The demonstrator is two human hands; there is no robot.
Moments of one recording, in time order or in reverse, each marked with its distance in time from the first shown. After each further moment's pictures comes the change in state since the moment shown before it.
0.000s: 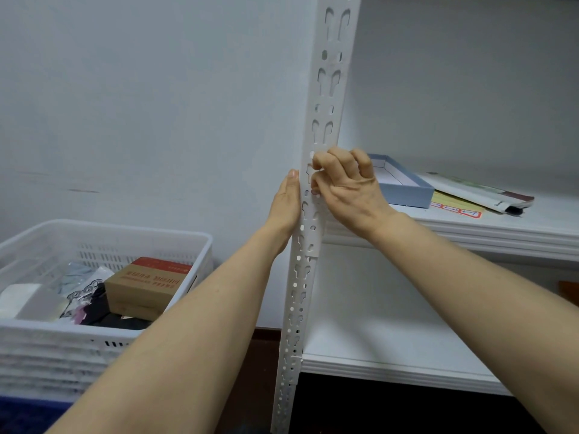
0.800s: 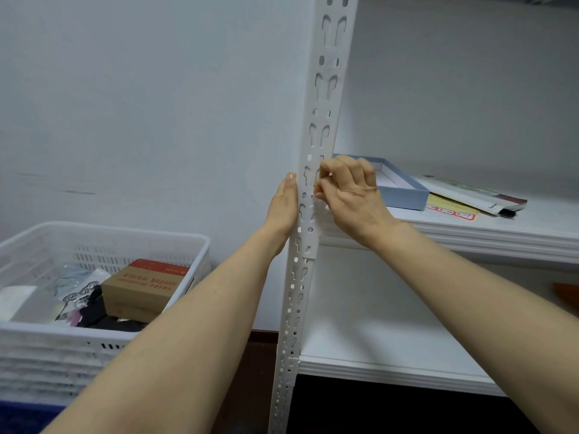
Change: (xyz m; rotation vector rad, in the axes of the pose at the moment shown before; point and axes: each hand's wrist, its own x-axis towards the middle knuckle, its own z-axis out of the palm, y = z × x) left_hand 0.001 0.000 -0.001 0.028 0.008 -0.014; right_hand -0.008 -0.002 -0.012 0.148 -0.094 0.161
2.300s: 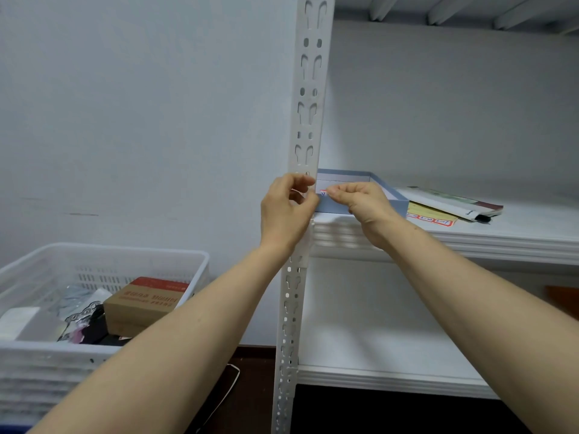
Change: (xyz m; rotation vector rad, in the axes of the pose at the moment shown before) left_hand -0.041 0.045 0.014 0.159 0.214 0.408; right_hand 0.023 0.006 -0.060 1.108 -0.360 1.293
